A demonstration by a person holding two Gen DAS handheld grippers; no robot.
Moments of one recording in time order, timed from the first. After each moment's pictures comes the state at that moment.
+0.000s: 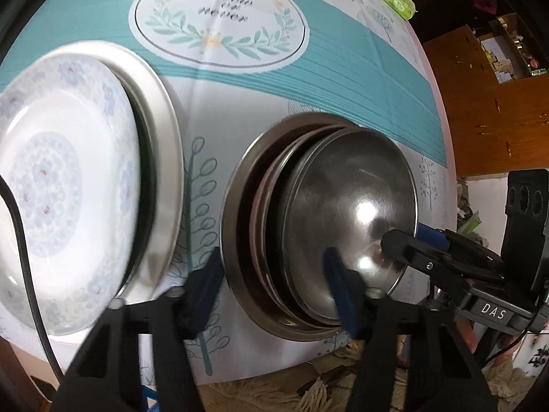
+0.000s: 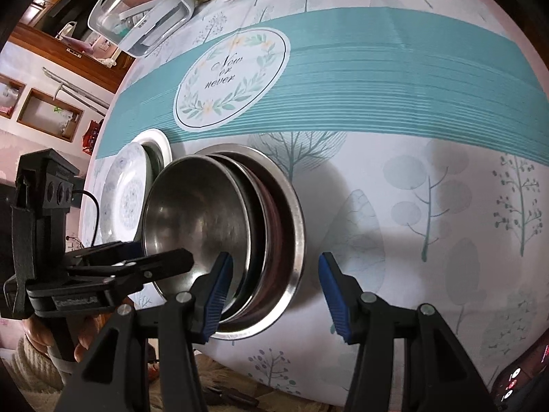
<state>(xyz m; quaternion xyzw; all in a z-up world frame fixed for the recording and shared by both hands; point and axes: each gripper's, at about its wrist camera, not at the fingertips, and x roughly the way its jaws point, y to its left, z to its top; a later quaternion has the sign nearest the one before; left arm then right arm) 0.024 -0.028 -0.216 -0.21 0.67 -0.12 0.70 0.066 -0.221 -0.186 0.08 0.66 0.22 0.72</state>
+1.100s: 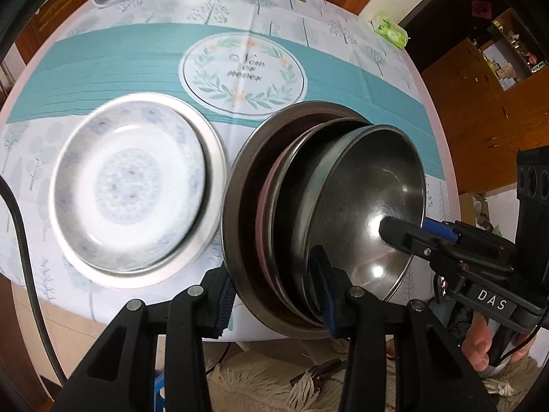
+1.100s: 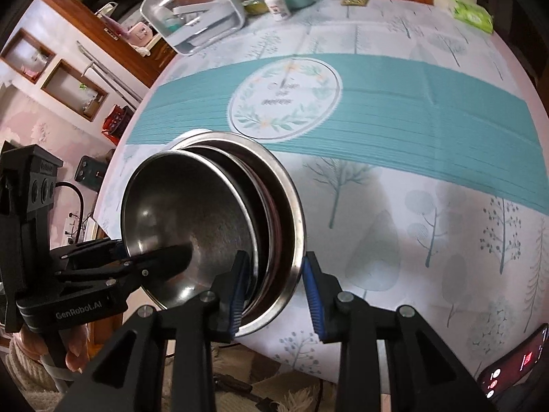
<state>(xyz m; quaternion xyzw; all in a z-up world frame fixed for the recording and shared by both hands) -0.020 -0.008 -0.122 -0.16 0.61 -0.07 0.77 0.037 -0.190 -0.111 0.03 0.60 0.26 0.75</state>
